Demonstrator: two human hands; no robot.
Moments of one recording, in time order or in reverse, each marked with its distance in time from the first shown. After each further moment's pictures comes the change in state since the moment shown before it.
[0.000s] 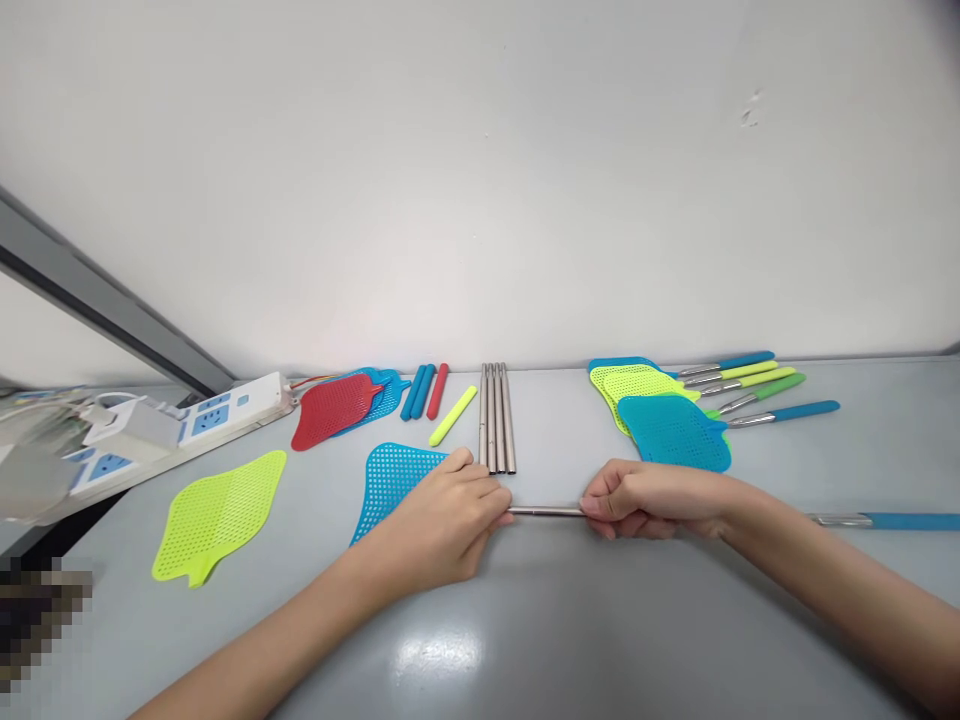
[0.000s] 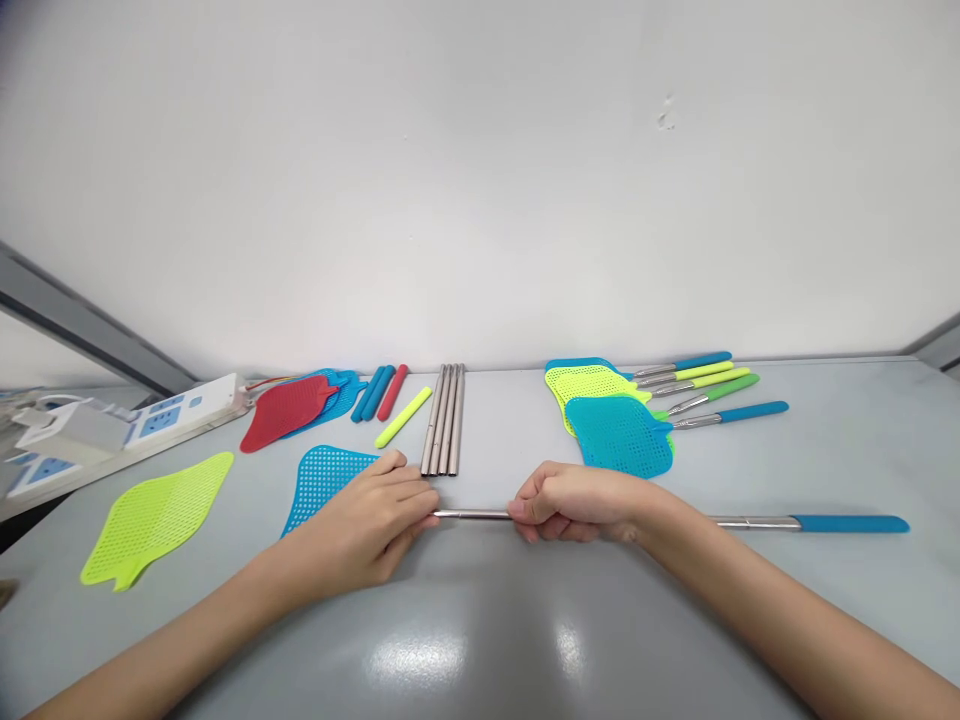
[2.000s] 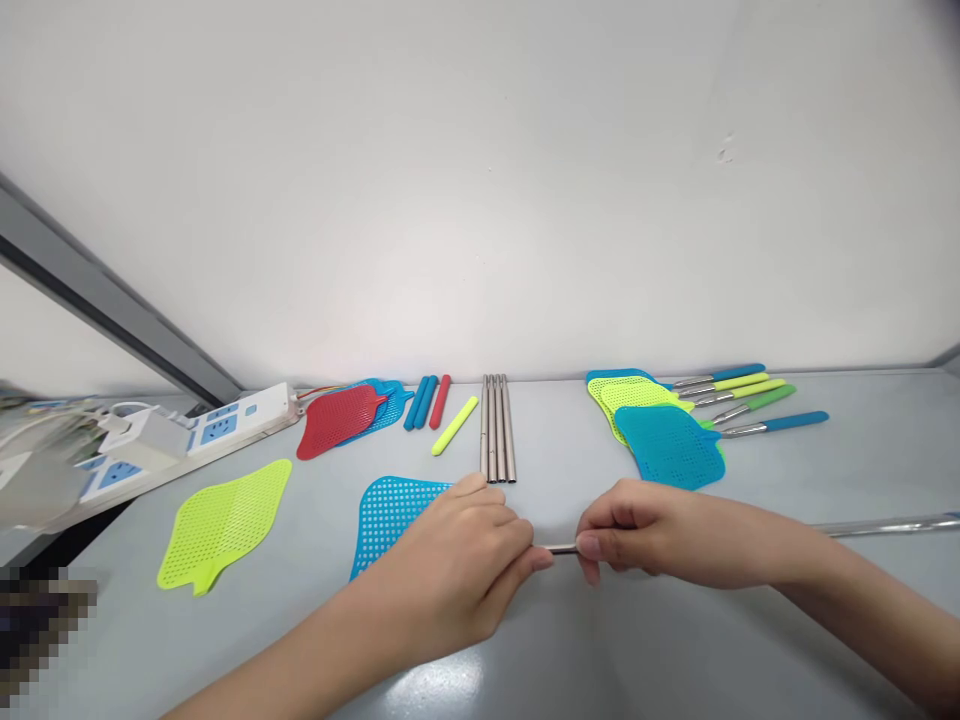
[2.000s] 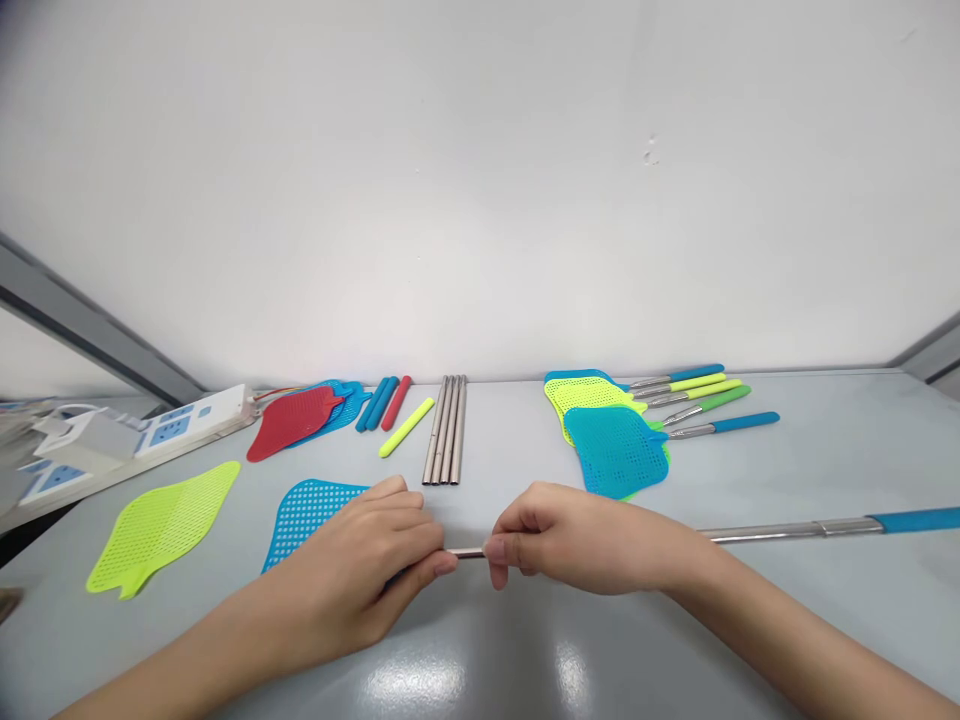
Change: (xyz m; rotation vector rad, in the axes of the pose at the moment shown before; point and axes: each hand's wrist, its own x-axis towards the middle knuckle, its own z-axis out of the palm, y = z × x) left_hand -0.002 0.033 -0.024 -0.133 -0.039 -0.070; right_hand -0.033 -0.024 0.034 -0.404 0.231 -0.136
